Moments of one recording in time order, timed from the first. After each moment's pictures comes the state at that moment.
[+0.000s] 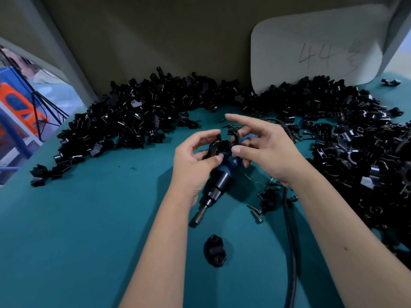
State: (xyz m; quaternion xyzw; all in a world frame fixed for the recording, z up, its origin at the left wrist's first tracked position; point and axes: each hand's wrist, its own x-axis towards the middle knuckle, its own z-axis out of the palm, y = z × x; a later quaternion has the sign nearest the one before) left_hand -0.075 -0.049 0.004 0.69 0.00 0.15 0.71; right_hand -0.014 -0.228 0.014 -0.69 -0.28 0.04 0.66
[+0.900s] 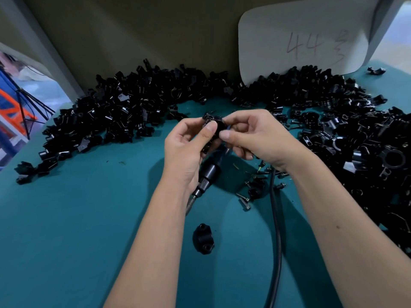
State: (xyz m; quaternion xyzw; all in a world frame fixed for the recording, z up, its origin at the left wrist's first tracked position) left_hand -0.074 -0.071 0.016 0.52 0.01 0.13 0.85; right_hand -0.026 -0.235 0.037 -0.74 -0.24 0.08 0.62
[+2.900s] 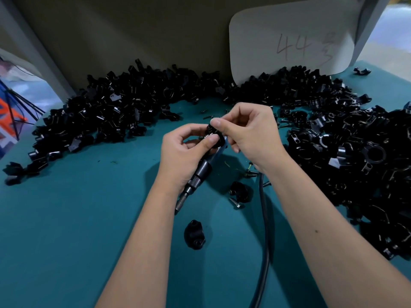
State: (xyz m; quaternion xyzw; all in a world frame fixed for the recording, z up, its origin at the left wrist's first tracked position) left_hand -0.071 -0.066 0.002 0.68 -0.04 0.14 0.72; right_hand -0.029 -0.227 0.024 -0.69 -0.18 -0.07 0.70
